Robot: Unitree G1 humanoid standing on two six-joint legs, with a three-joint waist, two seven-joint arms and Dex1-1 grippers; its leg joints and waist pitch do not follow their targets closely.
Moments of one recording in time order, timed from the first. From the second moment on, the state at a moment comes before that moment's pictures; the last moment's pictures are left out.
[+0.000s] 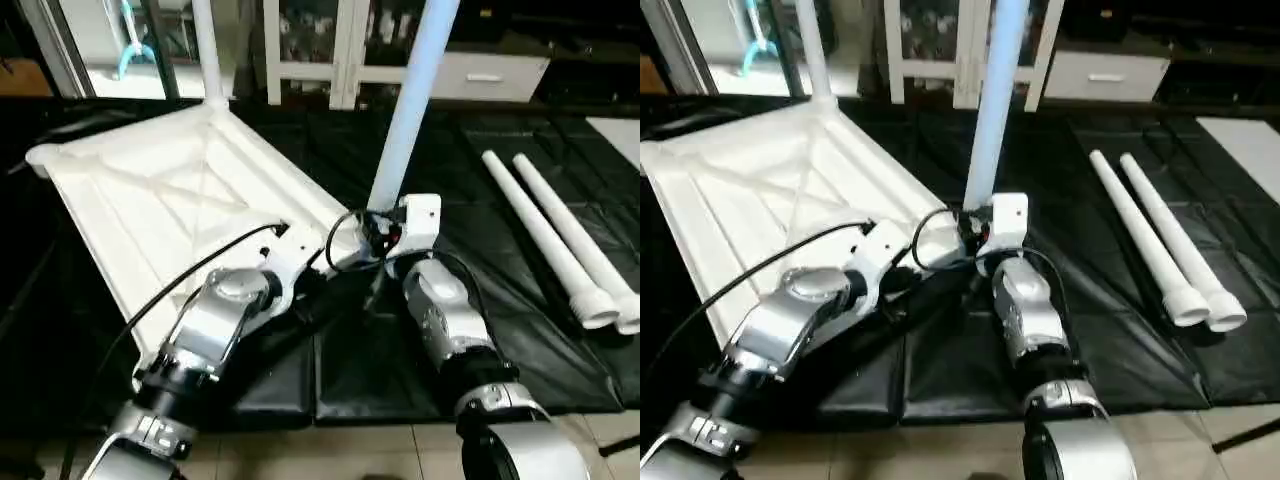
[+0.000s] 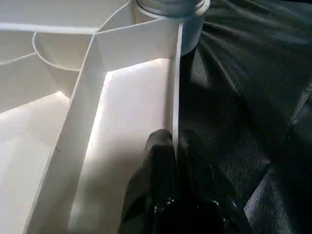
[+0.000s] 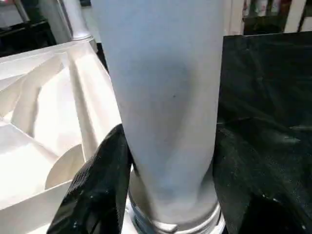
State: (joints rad) left arm -0.50 0.19 -0.26 0.21 0.07 0.65 -0.63; right arm -0.64 0.03 -0.10 0.83 0.16 -0.08 0.26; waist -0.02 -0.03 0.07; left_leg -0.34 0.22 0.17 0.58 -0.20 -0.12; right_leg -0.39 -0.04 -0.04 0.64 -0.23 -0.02
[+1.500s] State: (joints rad) left arm -0.44 0.29 -0.26 0.12 0.05 0.61 -0.70; right arm -0.60 -0.02 -0.04 0.72 0.18 0.02 0.41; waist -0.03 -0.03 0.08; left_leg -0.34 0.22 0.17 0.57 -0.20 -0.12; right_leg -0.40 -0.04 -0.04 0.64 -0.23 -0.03
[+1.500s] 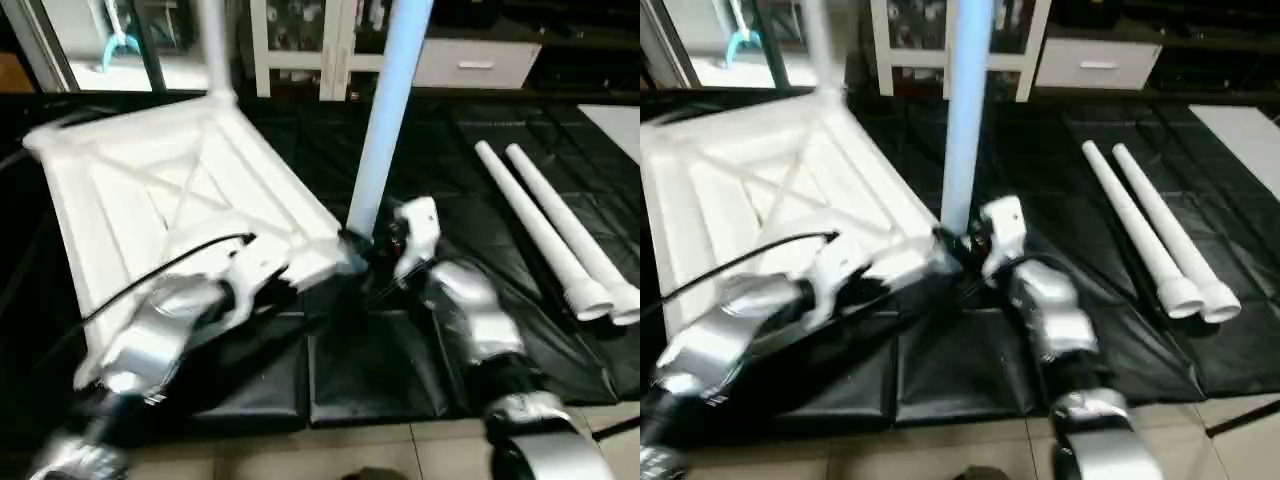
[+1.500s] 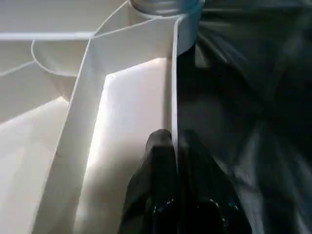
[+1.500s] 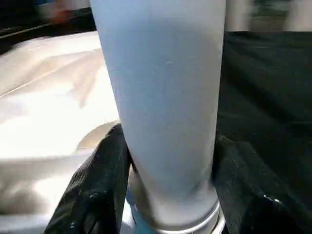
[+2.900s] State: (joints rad) left arm -0.27 0.56 -0.25 -0.03 -0.04 0.38 -0.98; right arm -0.57 -0.24 0.01 0.72 0.31 0.00 1.21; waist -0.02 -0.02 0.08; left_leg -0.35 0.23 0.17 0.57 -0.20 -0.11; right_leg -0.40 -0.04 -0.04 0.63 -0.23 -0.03
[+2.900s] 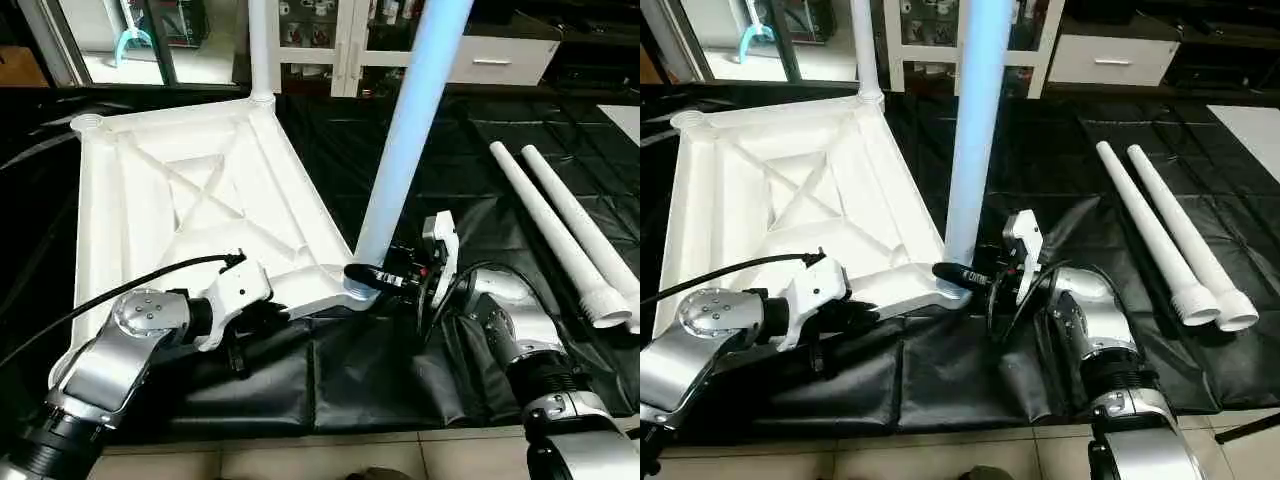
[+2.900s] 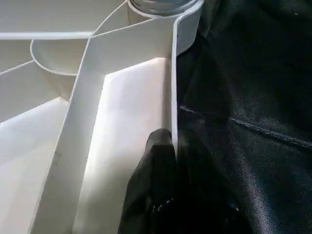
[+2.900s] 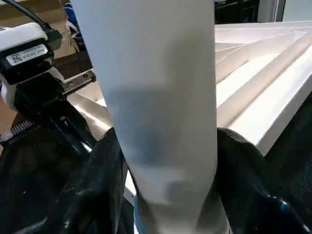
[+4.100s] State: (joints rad) left arm -0.34 0.51 -0.28 0.00 -0.01 0.48 -0.90; right arm -0.59 -0.23 -0.01 0.72 0.29 0.03 1.04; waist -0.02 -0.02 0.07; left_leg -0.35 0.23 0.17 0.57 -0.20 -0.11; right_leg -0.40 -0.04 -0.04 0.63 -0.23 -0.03
